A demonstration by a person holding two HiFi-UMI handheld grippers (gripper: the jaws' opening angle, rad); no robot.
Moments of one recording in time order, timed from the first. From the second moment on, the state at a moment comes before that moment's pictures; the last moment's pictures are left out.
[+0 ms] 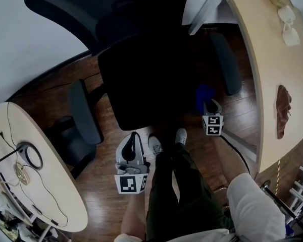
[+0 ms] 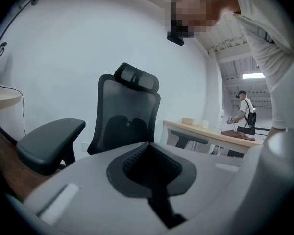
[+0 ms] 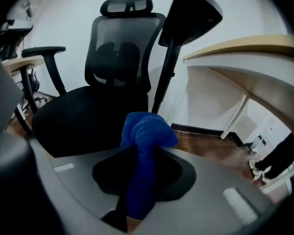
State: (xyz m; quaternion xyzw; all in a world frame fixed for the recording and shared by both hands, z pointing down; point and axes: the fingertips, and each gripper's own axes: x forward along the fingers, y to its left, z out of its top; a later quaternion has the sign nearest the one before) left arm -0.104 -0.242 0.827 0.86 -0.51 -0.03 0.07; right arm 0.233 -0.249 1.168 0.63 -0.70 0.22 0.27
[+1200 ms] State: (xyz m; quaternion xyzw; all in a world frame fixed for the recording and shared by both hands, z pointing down) left arm -0.150 -0.047 0.254 0.84 -0.53 -0.11 -0.09; right arm 0.073 -0.025 0.233 0.53 -0.82 -0.13 -0.15
